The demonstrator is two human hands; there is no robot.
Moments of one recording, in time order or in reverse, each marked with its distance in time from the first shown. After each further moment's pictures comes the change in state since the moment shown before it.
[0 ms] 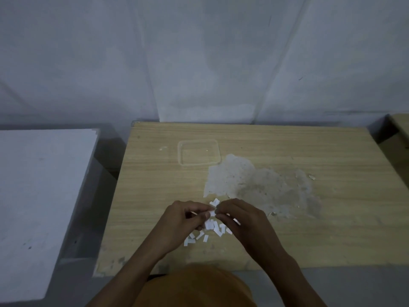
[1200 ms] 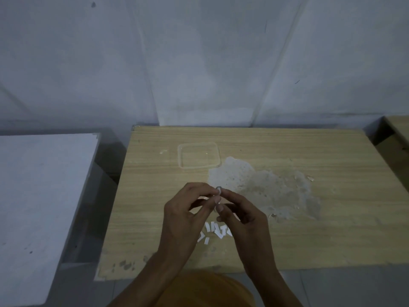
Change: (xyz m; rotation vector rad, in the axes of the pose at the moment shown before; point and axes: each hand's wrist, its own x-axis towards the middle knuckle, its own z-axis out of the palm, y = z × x) left_hand -0.012 0.040 0.020 0.026 0.466 0.537; right_hand 0.001 -0.048 0.002 0.883 0.286 0.486
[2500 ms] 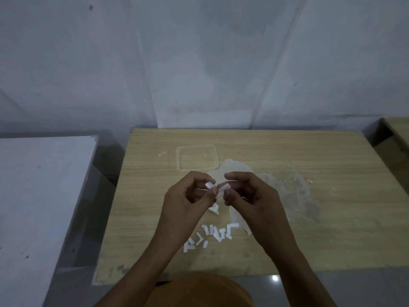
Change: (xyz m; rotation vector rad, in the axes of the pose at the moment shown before) left_hand 0.027 0.013 -0.003 -0.141 -0.101 -0.274; right_hand 0.034 -0.036 -0.023 -0.195 -0.096 -0.087
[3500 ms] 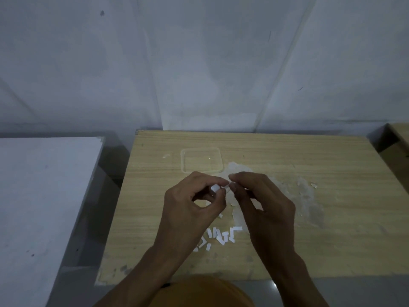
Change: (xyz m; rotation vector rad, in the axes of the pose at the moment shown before) left_hand -0.008 0.031 -0.004 0.221 0.061 0.334; right_hand -0.002 -0.013 0.013 -0.491 0.270 -0.547
